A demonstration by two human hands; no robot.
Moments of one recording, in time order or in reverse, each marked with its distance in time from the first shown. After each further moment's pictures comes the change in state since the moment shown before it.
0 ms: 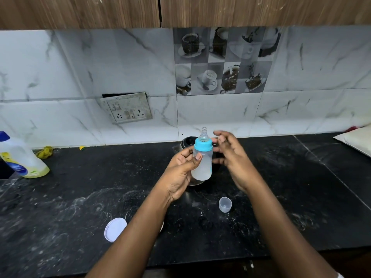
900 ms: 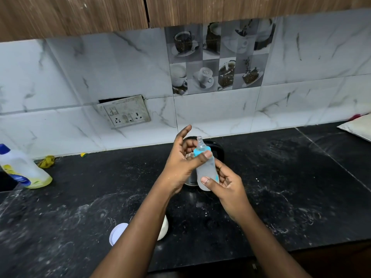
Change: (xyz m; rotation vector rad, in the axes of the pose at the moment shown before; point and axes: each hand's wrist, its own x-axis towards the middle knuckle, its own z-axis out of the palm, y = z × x) left_hand 0.006 0.022 0.017 0.309 0.061 0.168; right_hand -0.051 0.057 0.030 0.283 0.017 -0.153
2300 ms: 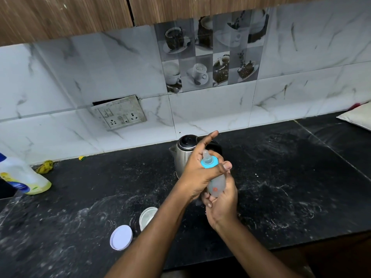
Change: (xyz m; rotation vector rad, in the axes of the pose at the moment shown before) left_hand -0.004 -0.027 0.042 -0.070 -0.221 -0.021; right_hand -0.005 0.034 0.026 0.500 0.559 0.292
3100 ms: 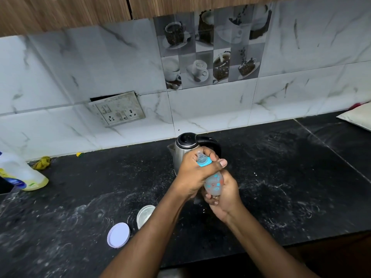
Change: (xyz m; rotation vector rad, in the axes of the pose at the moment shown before) left_hand 0.000 -0.001 0.000 0.059 0.152 -0.033; right_hand 0.017 -0.023 -0.007 -0.163 -0.144 0.251
